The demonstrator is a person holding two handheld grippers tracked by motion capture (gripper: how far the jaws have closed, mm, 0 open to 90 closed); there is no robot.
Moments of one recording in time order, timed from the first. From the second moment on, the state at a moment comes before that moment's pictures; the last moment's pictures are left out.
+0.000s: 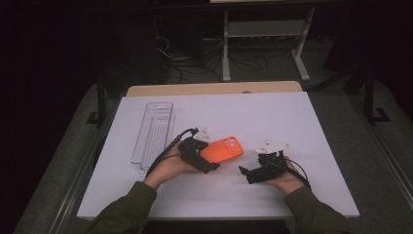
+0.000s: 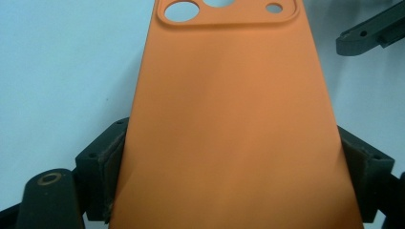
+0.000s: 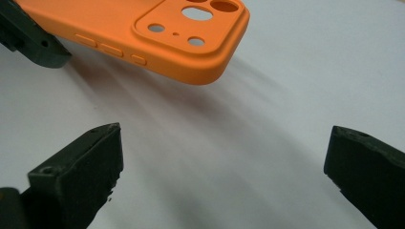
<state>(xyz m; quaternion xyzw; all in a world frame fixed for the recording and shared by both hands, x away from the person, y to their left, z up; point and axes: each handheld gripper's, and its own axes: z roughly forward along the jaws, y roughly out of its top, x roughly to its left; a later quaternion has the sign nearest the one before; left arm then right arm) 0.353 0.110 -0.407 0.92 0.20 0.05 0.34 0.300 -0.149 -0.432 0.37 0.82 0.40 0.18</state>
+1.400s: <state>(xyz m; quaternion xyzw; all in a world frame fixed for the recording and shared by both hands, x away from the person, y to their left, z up) 0.353 0.110 -0.405 0.92 0.19 0.06 0.34 0.294 -0.141 -0.431 0.30 0.84 0.35 0.28</state>
